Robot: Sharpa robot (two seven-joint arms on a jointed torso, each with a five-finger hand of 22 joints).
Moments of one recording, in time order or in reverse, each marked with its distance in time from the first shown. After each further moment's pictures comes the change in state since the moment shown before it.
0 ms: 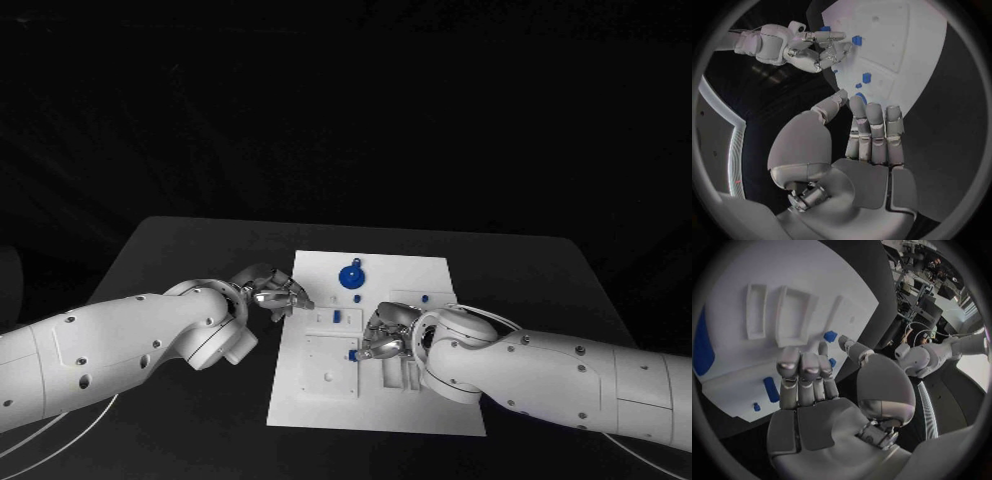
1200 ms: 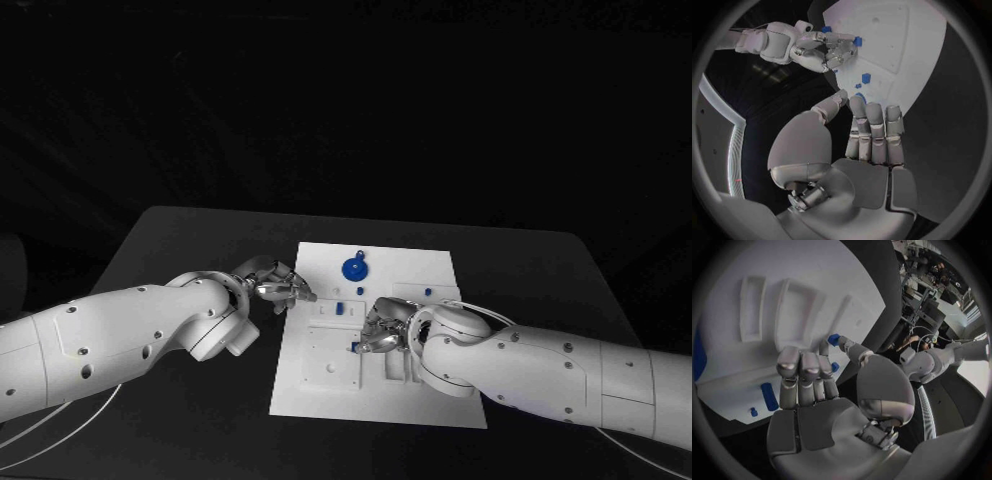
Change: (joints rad) left arm 0.002 -0.006 0.000 0.009 0.003 0.000 -0.001; left_hand 0.000 0.000 0.000 0.005 0.000 0.002 0.002 0.000 -0.002 0.000 0.000 -0.004 -0.001 0.000 0.003 -0.004 0.000 0.000 0.000 0.000 -0.004 -0.001; right arm -0.024 0.039 0.004 -0.053 -0.037 0.006 0.014; right_hand -0.004 0.024 0.012 -0.029 0.000 0.013 -0.005 0.005 0.005 0.017 -0.007 0.005 0.001 -0.001 0.000 0.000 0.002 0.000 -0.001 0.000 0.004 0.000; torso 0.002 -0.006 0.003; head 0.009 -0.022
